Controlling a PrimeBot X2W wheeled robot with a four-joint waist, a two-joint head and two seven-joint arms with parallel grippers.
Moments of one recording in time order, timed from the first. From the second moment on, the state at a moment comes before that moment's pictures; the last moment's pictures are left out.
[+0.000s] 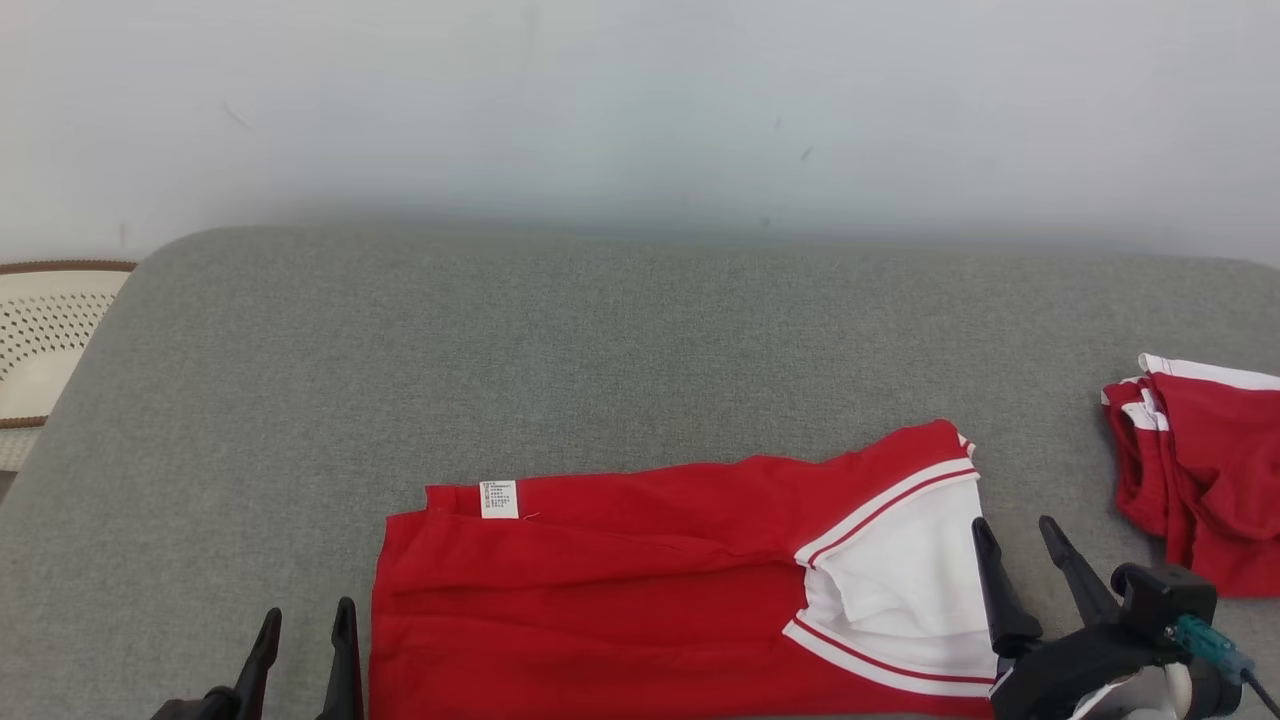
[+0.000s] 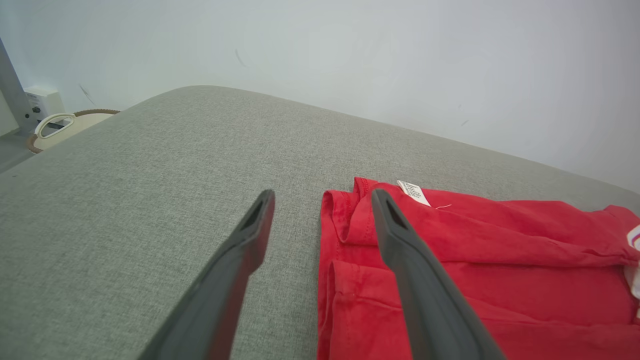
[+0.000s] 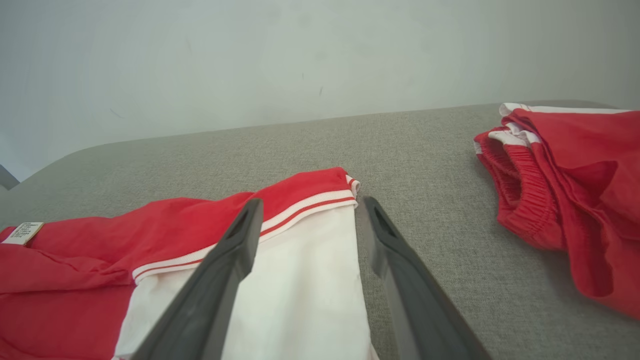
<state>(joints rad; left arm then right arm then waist) -0.13 0.05 0.04 0.29 -0.21 -0.06 -0.26 -0.22 -0.32 0.34 0.45 0.45 0.13 -0.26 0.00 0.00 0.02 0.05</state>
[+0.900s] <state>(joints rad) -0.08 0.05 0.02 0.24 -0.19 -0.06 -0.26 -0.33 -0.24 0.17 0.78 0.44 0.13 -0.26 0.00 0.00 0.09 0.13</state>
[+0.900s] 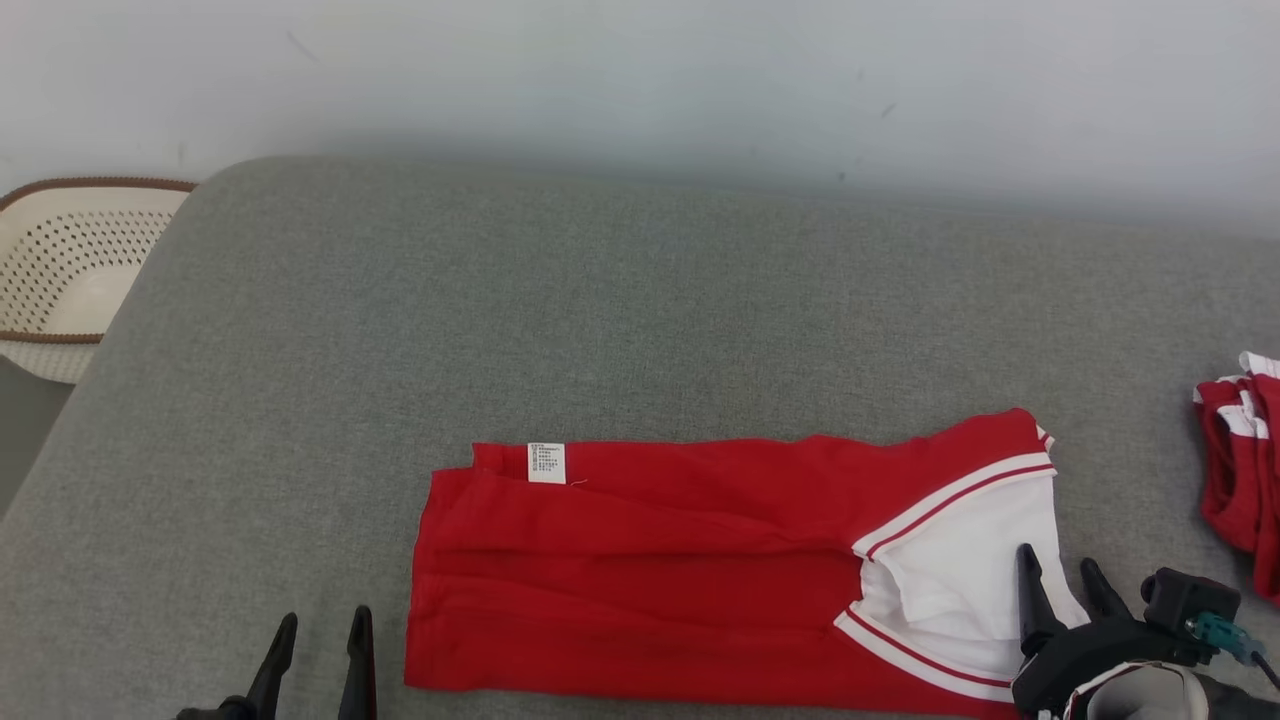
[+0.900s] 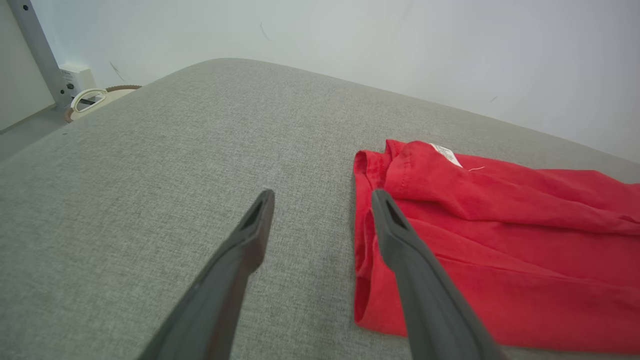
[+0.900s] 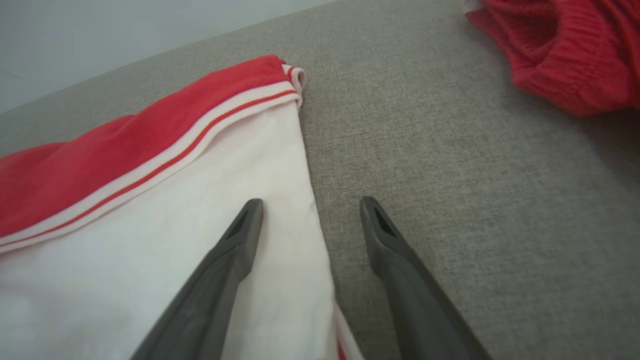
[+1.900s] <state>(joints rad) -0.10 0.05 0.02 0.25 -0.20 -0.07 -0.26 -0.46 -0.32 0.51 0.90 0.80 0.14 -0.26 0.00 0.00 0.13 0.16</state>
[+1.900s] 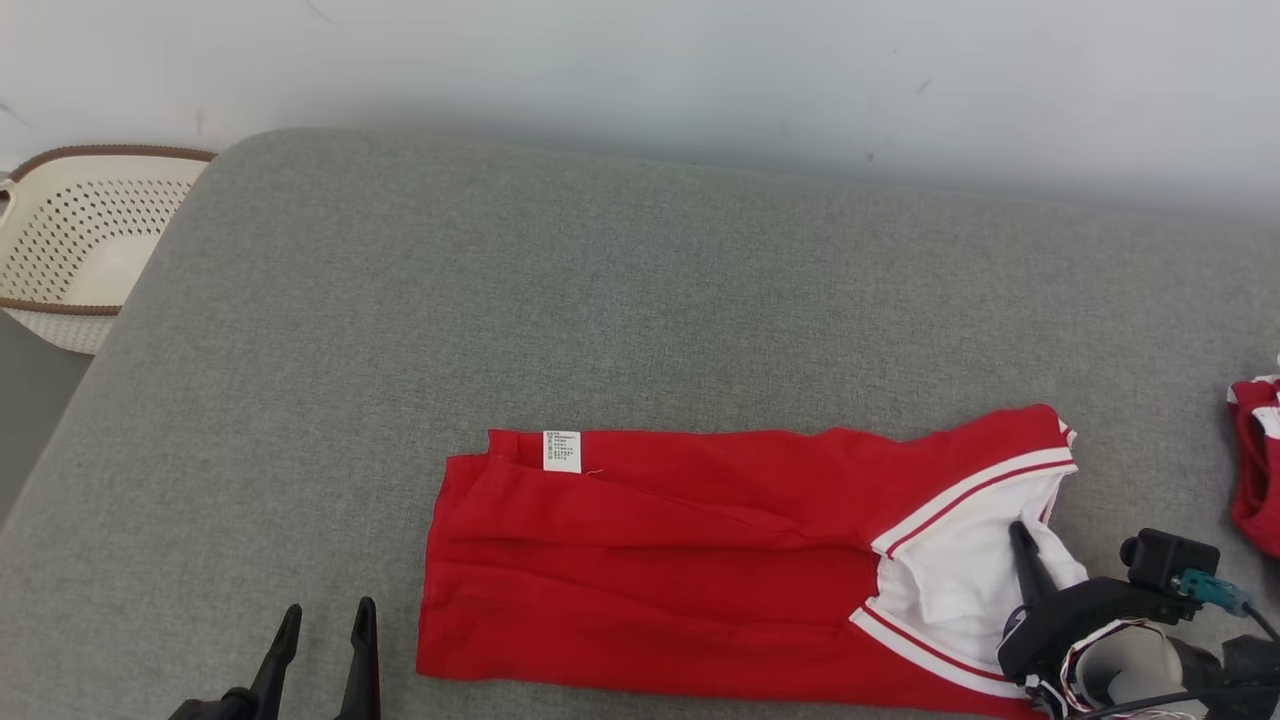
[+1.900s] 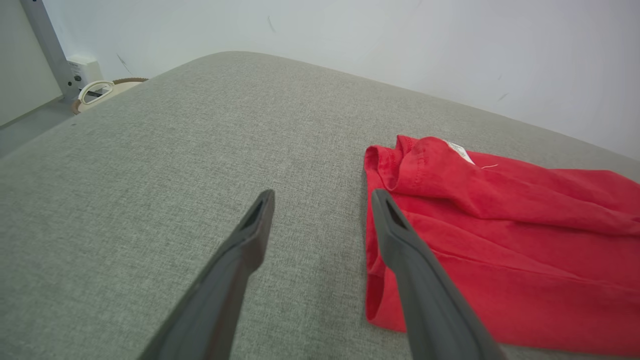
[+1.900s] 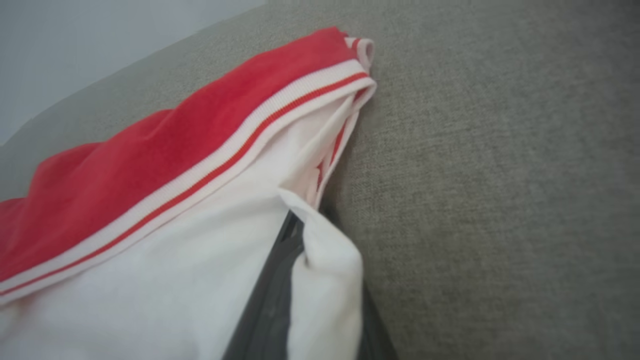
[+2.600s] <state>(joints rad) -0.08 0.05 -0.01 0.27 -0.22 -0.07 -0.26 -0.37 -0.37 0.47 0.62 0.71 0.13 -0.26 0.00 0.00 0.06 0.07</state>
